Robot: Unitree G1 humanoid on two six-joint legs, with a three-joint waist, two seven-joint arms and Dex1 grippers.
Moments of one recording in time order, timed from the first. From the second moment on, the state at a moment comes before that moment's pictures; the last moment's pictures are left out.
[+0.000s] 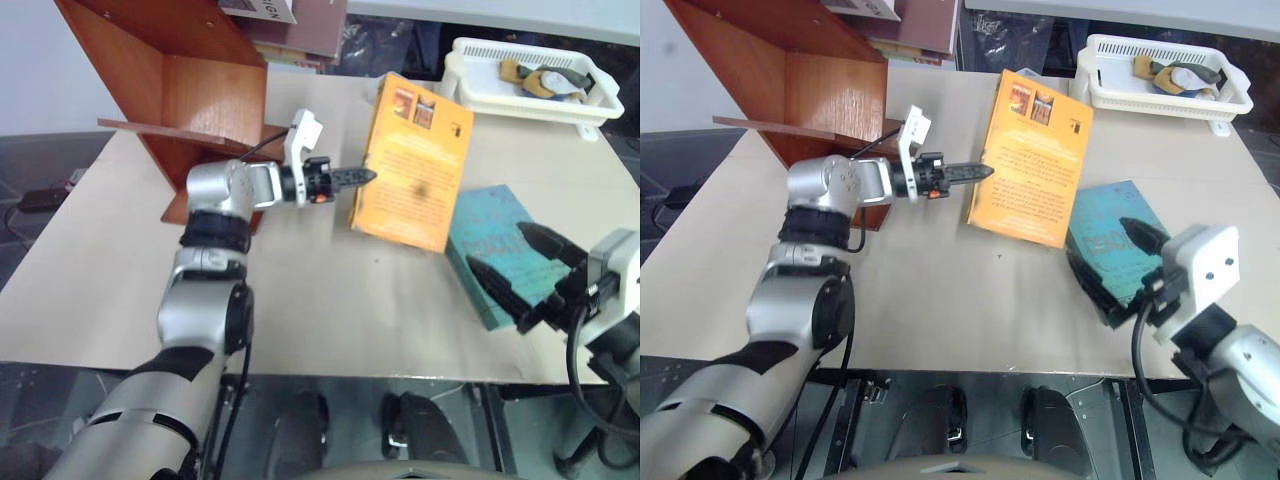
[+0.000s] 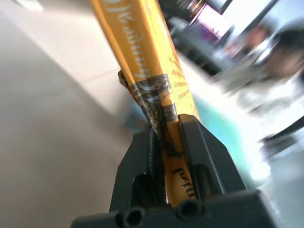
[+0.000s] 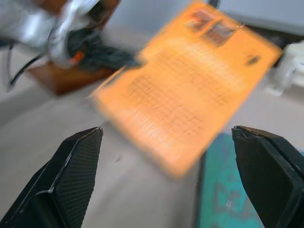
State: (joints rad) left arm -0.99 0.38 0.05 0.44 -0.37 0.94 -1.01; right arm 0.27 -0.99 -0.23 -0.84 1.04 0.28 0.07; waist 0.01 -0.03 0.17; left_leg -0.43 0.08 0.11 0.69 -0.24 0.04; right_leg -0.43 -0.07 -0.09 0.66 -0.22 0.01
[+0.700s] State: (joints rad) left arm -0.84 0.77 -0.01 -0.01 -0.16 0.01 -1.10; right arm -0.05 -0.82 -0.12 -0.55 0.88 0.45 0.48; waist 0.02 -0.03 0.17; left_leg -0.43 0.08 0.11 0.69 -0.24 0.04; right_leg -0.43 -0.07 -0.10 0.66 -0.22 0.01
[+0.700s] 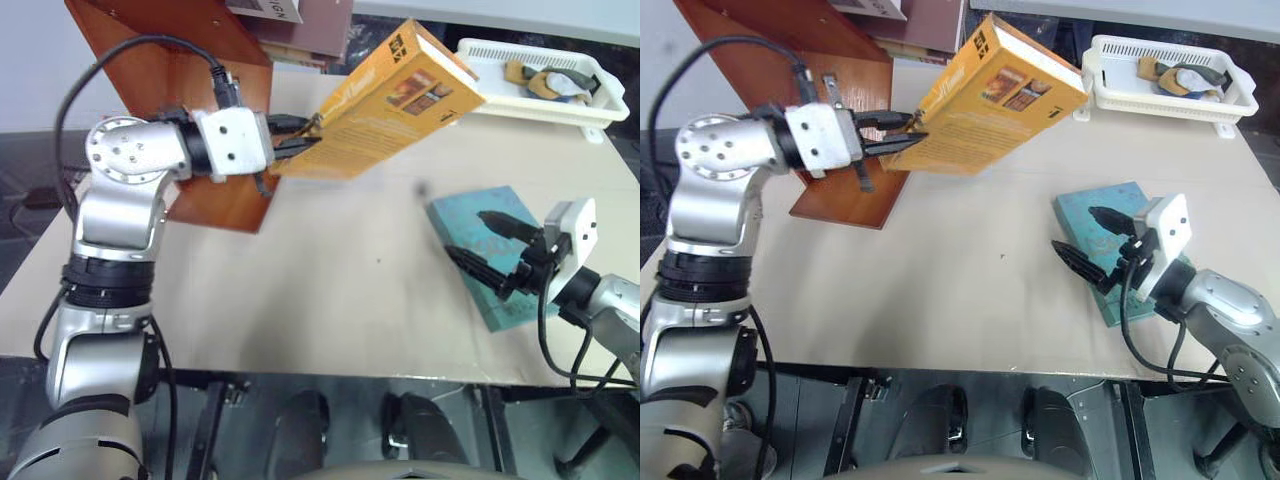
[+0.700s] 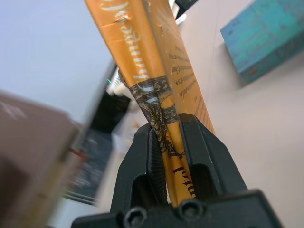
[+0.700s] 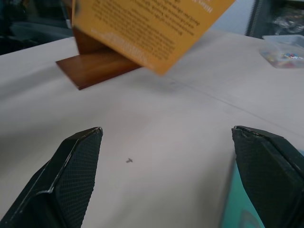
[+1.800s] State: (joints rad) left arm -1.11 1.24 -0.05 0.81 0.10 -0.83 -1.27; right arm -0.48 -0.61 -0.05 -0.45 0.78 0.51 0.71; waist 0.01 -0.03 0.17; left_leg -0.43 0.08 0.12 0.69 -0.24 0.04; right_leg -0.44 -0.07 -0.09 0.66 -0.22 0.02
